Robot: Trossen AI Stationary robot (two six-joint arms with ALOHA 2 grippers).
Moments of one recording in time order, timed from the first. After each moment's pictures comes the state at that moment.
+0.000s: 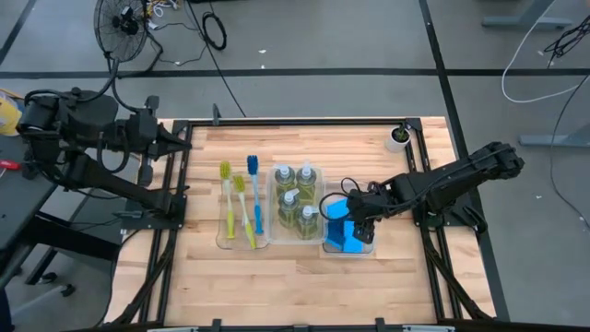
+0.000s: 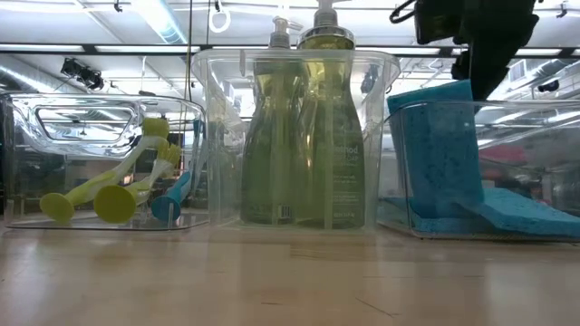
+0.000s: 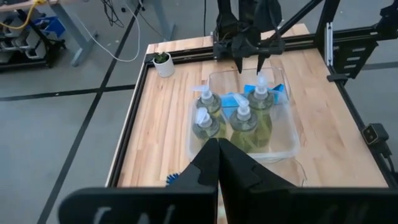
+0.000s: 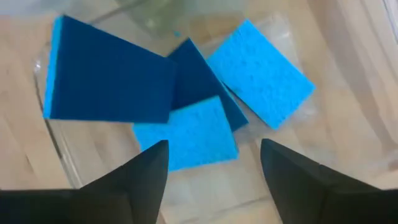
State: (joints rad) left arm -0.06 1.14 2.09 -1.46 -0.19 0.09; right arm 0.28 1.36 1.07 -0.98 0.09 0.67
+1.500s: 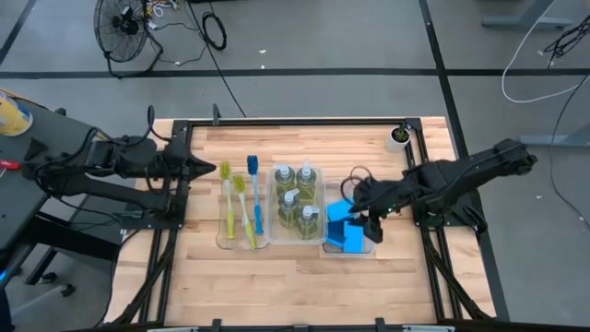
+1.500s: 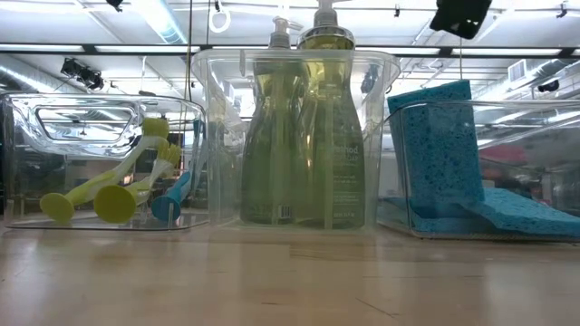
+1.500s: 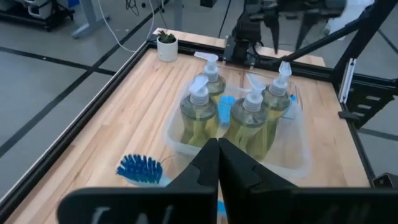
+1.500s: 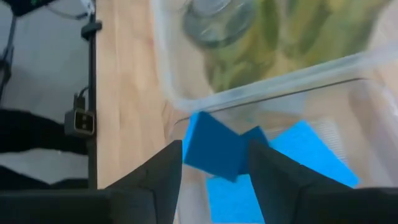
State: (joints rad) left arm -0.06 0.69 1.10 -0.82 -0.24 -0.20; right arm 0.31 1.18 1.13 -0.79 0.06 0.55
